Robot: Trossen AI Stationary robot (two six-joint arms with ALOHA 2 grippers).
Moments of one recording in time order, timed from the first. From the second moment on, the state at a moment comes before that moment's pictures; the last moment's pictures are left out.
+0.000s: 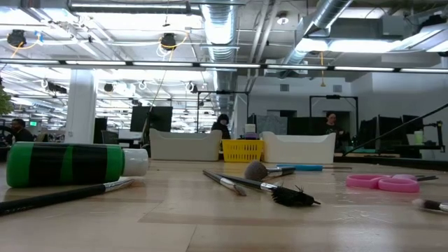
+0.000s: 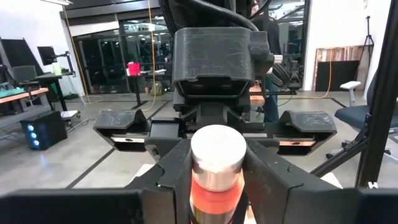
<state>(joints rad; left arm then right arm) -0.18 1.31 1.27 0.12 -0.39 0.10 0.00 1.72 2.08 -1.01 -0.06 -0.15</state>
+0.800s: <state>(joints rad) -0.17 1.29 1.27 -0.13 -0.43 -0.07 -0.06 1.63 2.08 -1.06 -0.05 -0.04</state>
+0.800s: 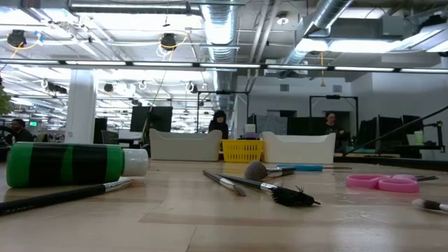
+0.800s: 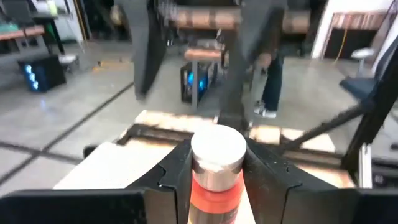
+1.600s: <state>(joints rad) 0.25 1.64 1.27 0.07 -0.40 -0.03 -0.01 1.40 2.08 -1.51 0.13 0.27</state>
